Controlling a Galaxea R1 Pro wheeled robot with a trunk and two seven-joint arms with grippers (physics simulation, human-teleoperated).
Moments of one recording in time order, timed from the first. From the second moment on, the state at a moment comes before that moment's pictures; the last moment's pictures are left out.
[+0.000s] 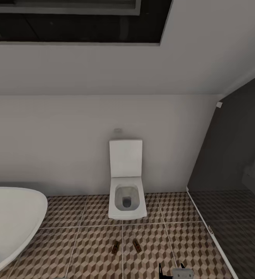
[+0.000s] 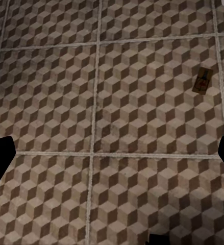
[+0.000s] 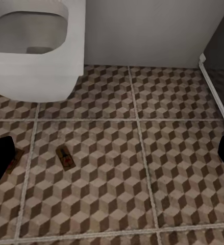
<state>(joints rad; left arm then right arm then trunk) -0.38 0.07 -0.85 0.07 0.86 -0.51 0.06 -0.35 0.10 0.29 -0.02 -0.07 -0.81 -0.30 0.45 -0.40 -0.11</state>
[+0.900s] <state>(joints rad) -0.38 0.07 -0.85 0.07 0.86 -0.51 0.06 -0.35 0.10 0.29 -0.02 -0.08 -0.81 -0.31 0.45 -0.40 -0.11</state>
